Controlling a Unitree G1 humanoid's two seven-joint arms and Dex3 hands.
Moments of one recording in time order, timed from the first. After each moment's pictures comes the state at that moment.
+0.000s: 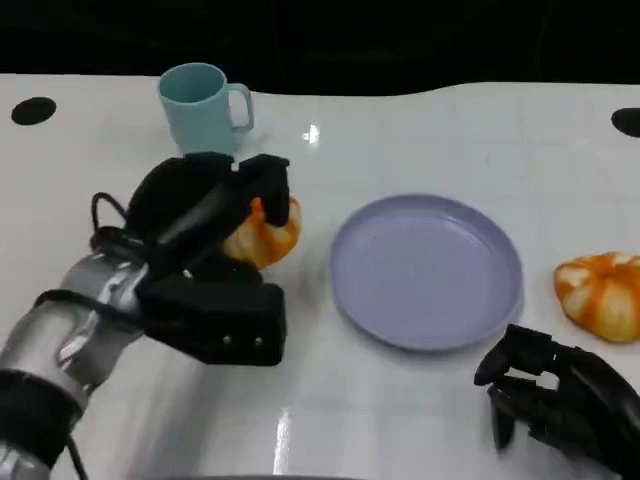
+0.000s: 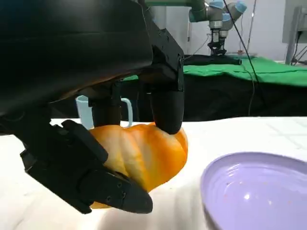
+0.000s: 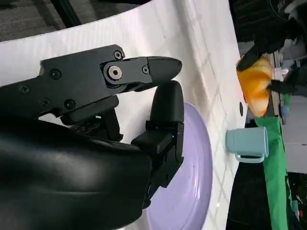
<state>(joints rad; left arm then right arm) -0.62 0.33 -0.39 0.57 0.72 -0.34 0.15 -0.15 -0.13 -0.06 0.70 0.23 -0.39 0.75</state>
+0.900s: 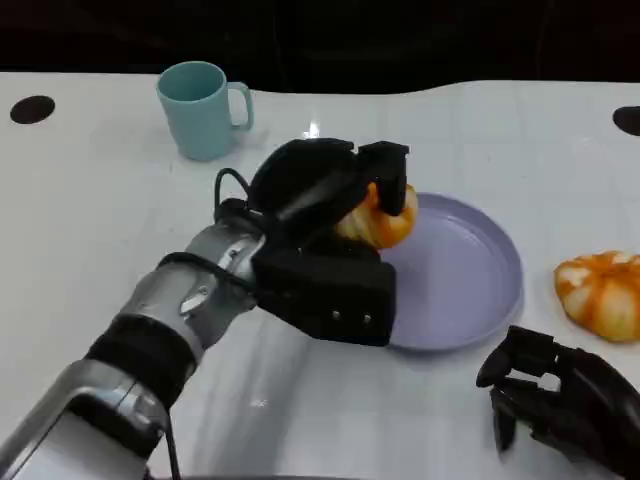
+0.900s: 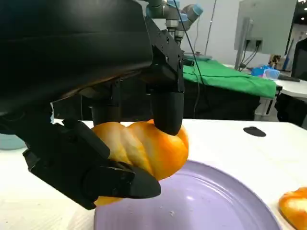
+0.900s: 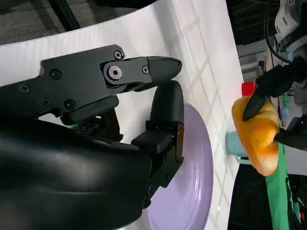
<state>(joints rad) -0.83 0.08 -0.49 0.85 0.73 -0.40 0.21 -0.14 -0.13 -0.07 0.68 0.24 -0.37 0.77</state>
